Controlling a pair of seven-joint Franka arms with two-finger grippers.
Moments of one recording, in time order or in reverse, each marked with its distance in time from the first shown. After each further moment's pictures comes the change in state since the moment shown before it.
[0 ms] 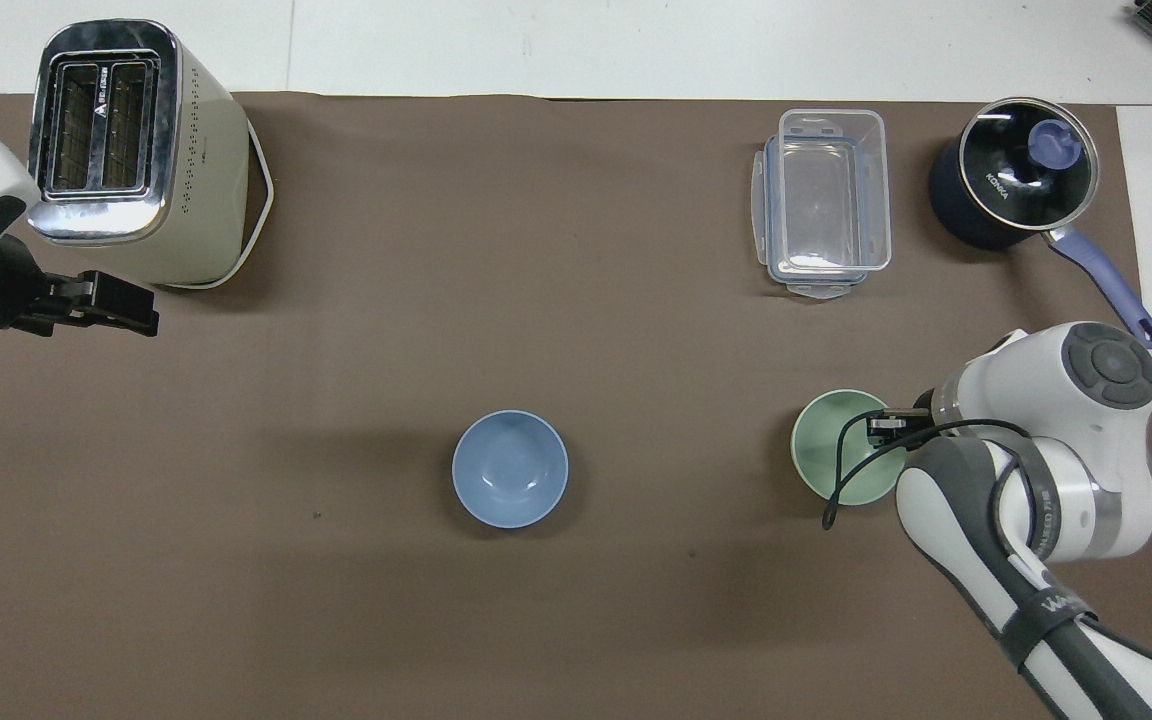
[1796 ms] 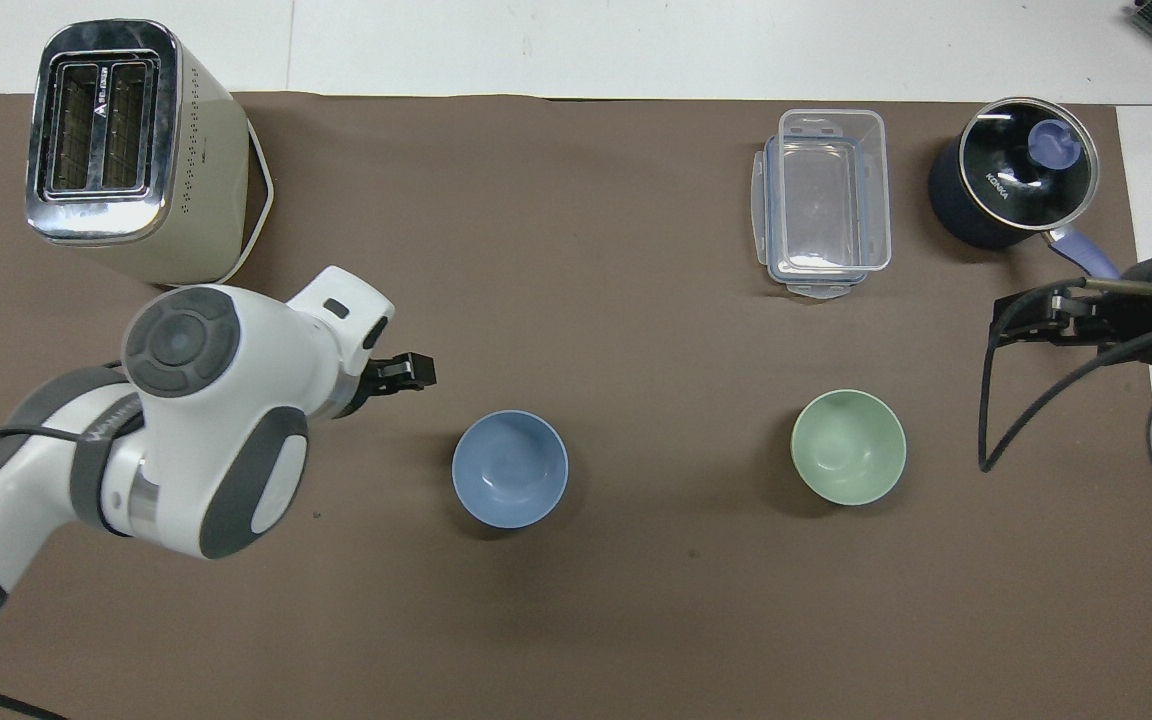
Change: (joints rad) left arm -0.313 0.001 0.003 -0.427 -0.029 0.528 -0.452; right arm -0.052 -0.040 -0.006 0.514 -0.014 -0.470 0.073
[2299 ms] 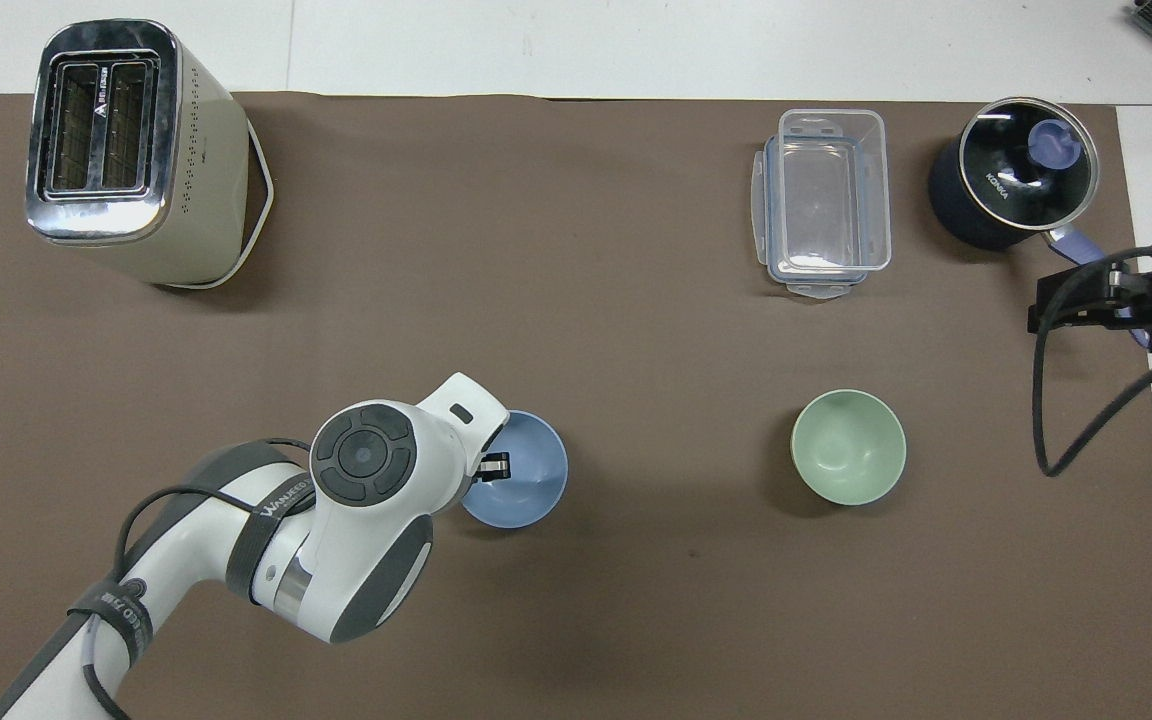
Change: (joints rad) left arm -0.205 0.004 -0.020 -0.161 0.000 0.104 -0.146; right arm 0.017 0.034 0.001 0.228 0.000 -0.181 0.014
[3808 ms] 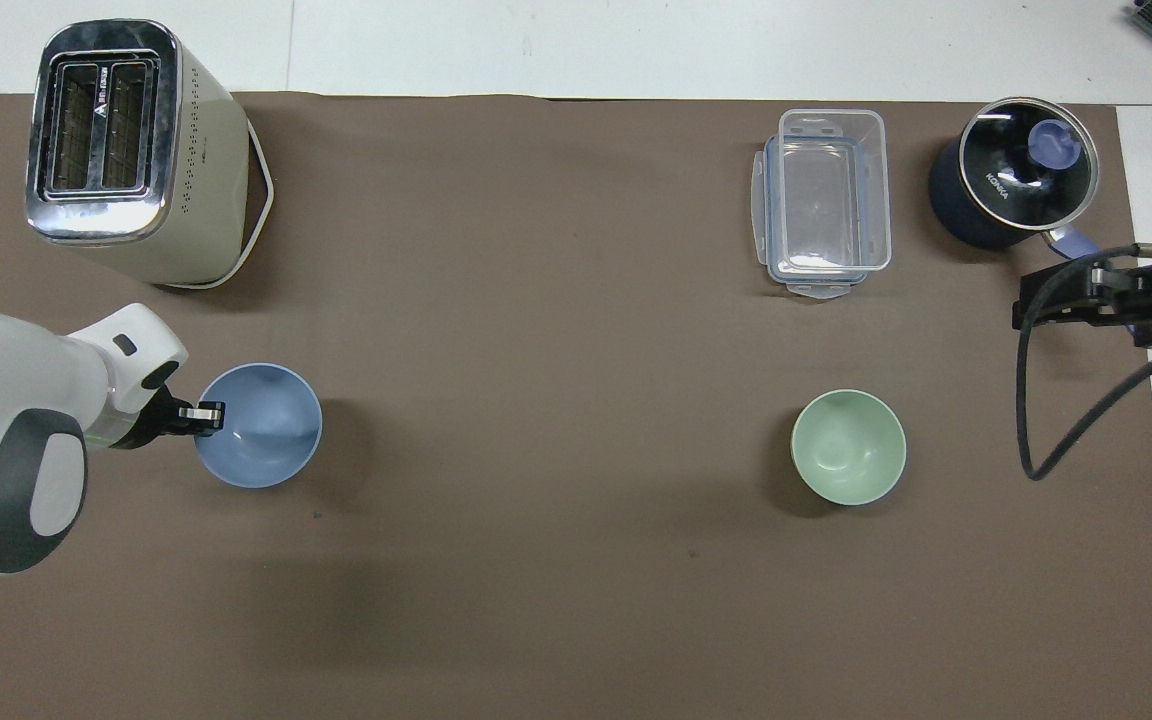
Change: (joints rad) left arm 0.439 -0.145 -0.002 0.119 0.035 -0.324 0.477; right arm 0.001 0.014 0.000 0.033 0.000 -0.025 0.000
